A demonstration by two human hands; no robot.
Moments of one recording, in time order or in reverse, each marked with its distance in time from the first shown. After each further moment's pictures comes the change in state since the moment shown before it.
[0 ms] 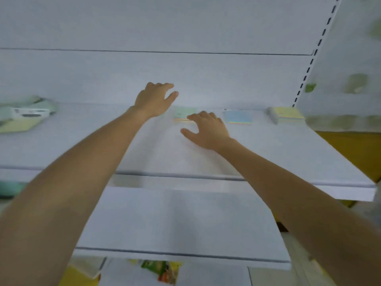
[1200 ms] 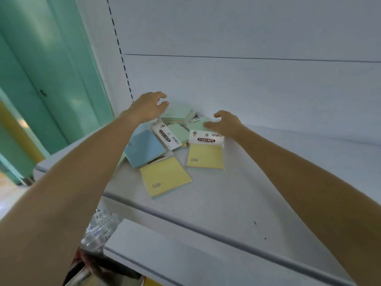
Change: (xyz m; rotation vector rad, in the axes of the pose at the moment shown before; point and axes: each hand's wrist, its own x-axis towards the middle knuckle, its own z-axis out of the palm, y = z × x) left_hand 0.002 -0.525 -0.143 -0.001 -0.051 -0.368; right_hand 0.292 -0.388 0.169 0.447 -0.234 0.061
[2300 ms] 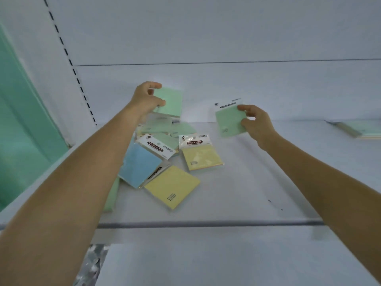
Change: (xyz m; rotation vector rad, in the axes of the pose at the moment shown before) left_hand 0.045 0.030 0.005 -0.879 -0.095 0.074; right_hand -0.068 0.043 -0.032 0.435 0.626 0.128
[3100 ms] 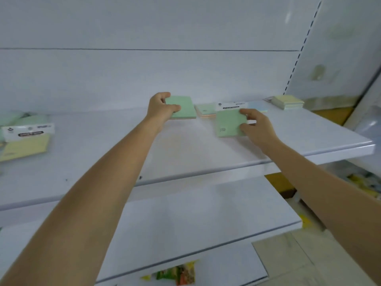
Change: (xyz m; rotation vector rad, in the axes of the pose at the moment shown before) left_hand -0.144 0.119 0.384 -0.160 -0.159 0.015; right_hand -0.070 0.122 -0.369 -0.247 0.160 0.095
